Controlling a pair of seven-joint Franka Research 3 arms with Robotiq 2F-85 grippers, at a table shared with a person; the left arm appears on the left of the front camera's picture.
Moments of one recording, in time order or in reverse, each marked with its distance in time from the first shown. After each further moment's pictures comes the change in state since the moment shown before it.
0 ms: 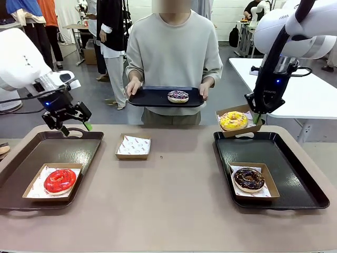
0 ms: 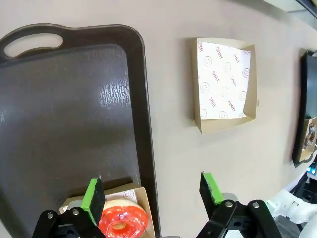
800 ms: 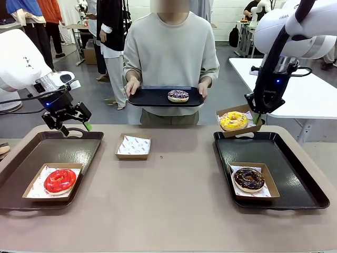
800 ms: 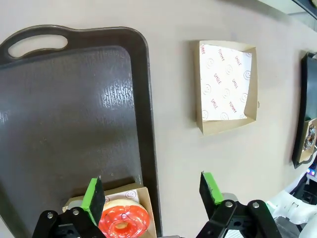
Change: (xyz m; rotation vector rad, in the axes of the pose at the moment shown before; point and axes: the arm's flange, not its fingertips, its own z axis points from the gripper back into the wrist) left arm 0.000 0.003 0.004 0.001 -0.007 0.003; right arm 0.000 0.000 0.000 0.000 0.000 0.000
